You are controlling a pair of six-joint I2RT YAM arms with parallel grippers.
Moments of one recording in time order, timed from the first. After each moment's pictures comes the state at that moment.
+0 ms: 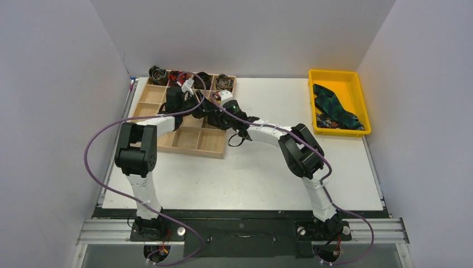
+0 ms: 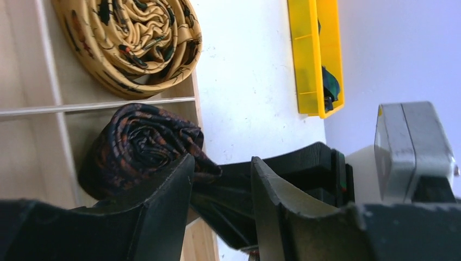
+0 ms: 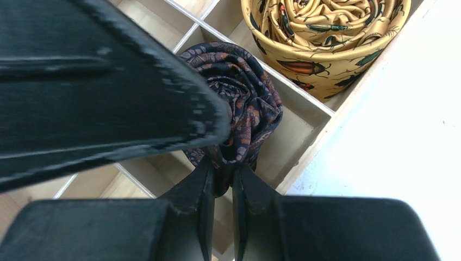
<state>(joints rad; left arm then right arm) -0.15 1.97 1.23 0.30 0.65 -0.75 0.72 2.22 1.60 0.09 0.05 0.20</state>
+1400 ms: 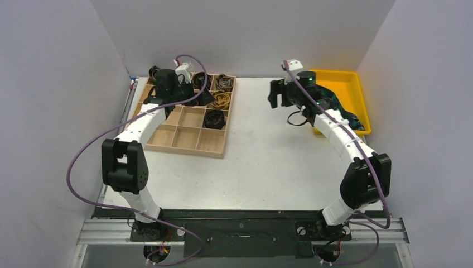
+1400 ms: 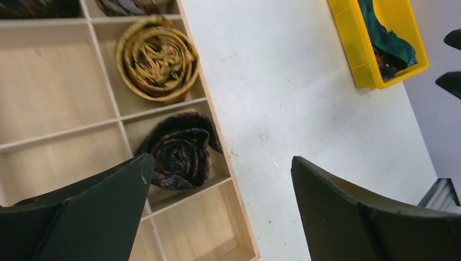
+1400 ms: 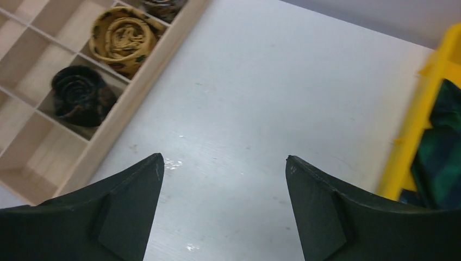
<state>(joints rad) -0.18 1.78 1.37 -0.13 0.52 -0.34 0.35 1.60 1.38 -0.25 -0.15 0.01</state>
